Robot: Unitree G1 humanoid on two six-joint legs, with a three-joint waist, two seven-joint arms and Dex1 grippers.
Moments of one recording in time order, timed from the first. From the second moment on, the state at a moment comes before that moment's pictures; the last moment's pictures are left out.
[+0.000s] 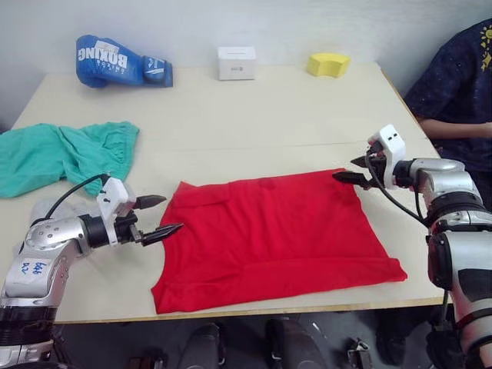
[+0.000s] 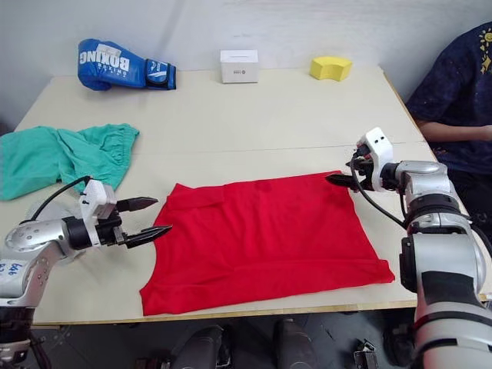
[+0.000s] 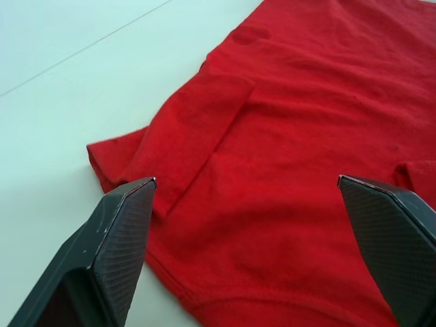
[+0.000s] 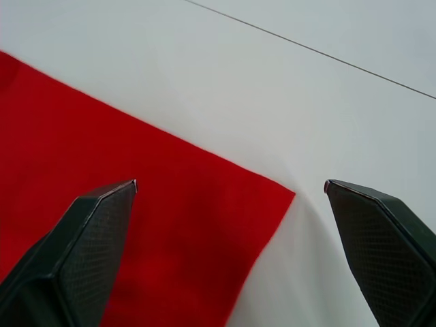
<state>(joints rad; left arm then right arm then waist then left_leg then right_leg) -0.16 0.79 0.21 -0.10 -0.47 0.40 -0.95 -1.13 -0.66 0.00 1.26 0.05 0.18 1.05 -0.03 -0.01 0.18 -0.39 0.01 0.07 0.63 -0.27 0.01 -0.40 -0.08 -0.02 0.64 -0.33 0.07</state>
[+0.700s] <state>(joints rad) -0.11 0.79 0.21 -0.20 -0.47 0.43 -0.93 -1.14 -0.55 -0.10 1.33 0.01 0.18 0.89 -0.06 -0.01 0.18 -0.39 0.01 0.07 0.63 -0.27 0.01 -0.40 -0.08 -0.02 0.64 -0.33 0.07</state>
